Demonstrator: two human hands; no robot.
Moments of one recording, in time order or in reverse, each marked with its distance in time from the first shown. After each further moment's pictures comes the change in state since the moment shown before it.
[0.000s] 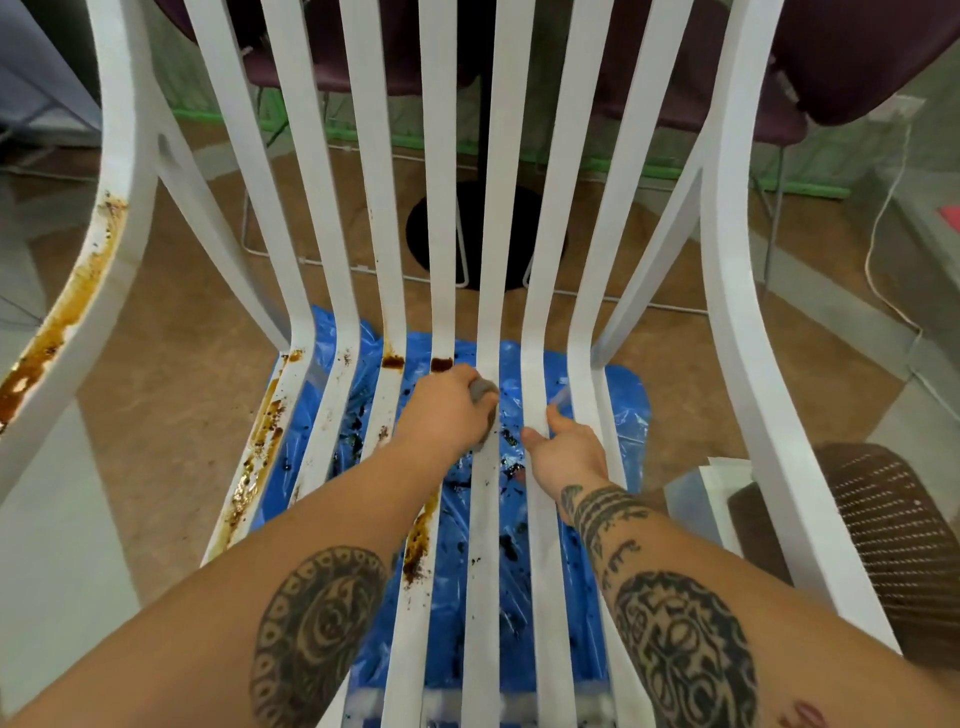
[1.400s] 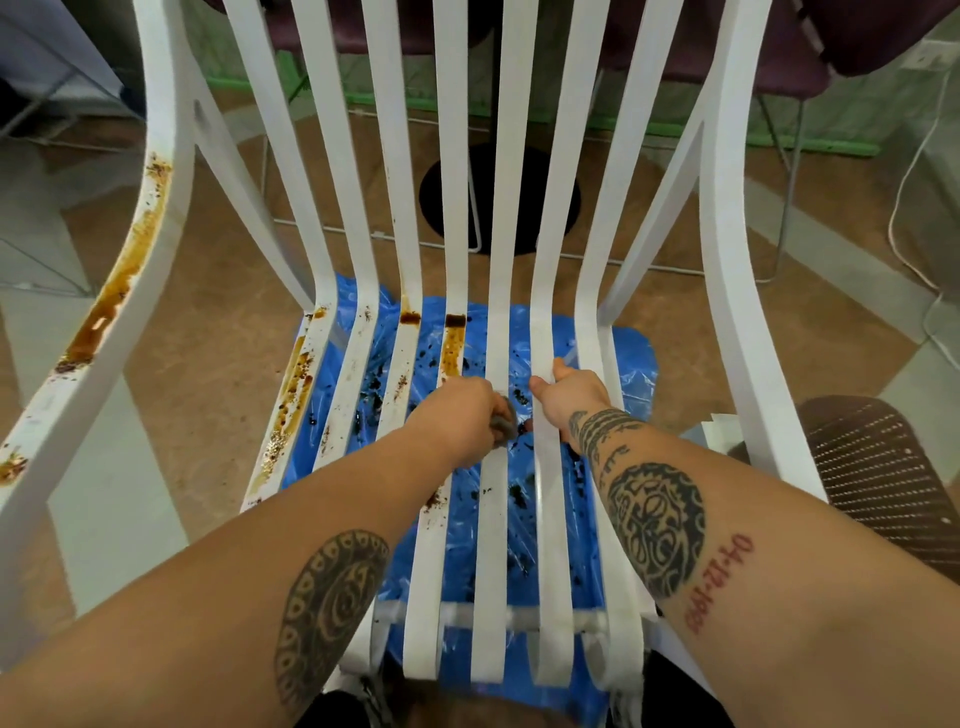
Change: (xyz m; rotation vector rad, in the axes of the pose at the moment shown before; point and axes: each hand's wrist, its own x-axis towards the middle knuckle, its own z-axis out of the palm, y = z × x) left_hand -0.057 -0.005 0.002 0.350 -0.305 0.203; right_hand 0.003 -0.005 -0.004 -0.199 -0.071 -0.006
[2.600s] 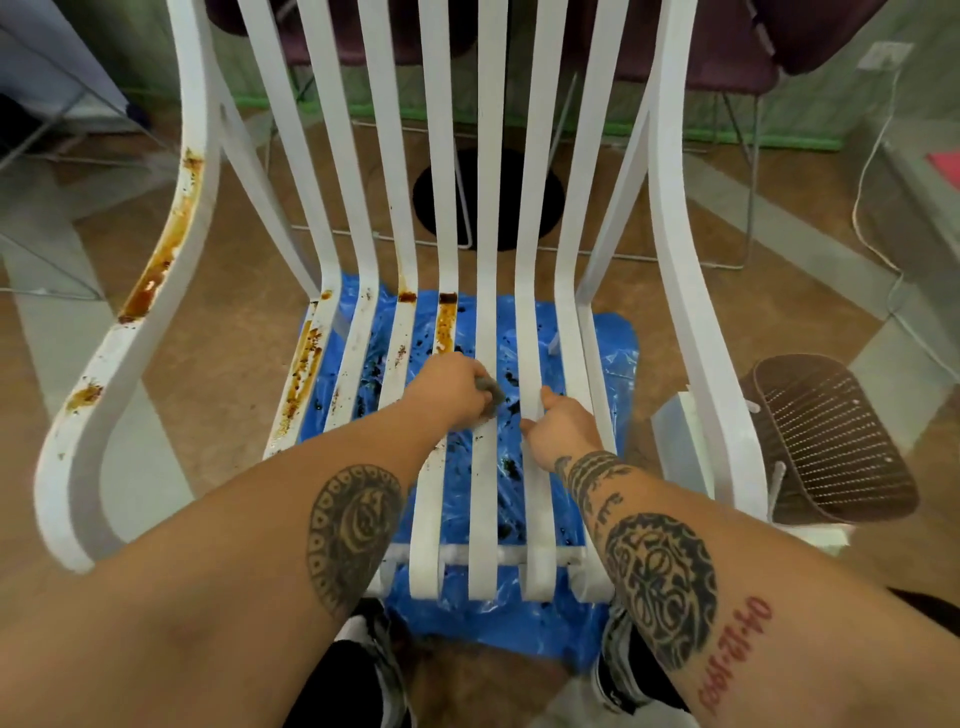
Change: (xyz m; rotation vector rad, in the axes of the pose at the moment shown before) left_hand -0.047 0.020 -0.004 -0.137 0.088 -0.162; right_hand -0.094 0.053 0.020 -0.141 0.010 -0.098
